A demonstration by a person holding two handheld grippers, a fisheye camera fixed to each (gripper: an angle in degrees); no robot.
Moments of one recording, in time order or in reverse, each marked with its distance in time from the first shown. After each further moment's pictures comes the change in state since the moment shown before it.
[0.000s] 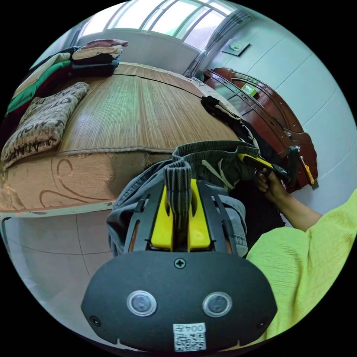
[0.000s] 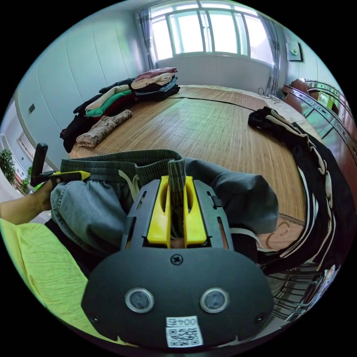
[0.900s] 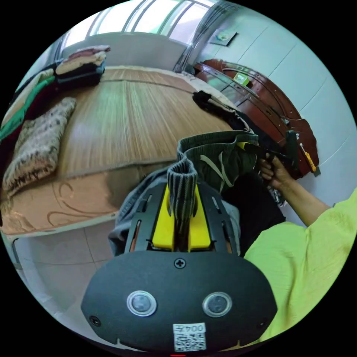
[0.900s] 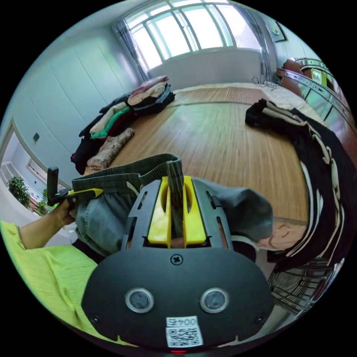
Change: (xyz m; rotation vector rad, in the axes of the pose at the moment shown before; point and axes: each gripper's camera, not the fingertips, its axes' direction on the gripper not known) left arm 0.241 0.226 0.178 -0.026 -0.027 0.097; right arm 0.134 0.043 -0.165 0.039 -0.125 0.129
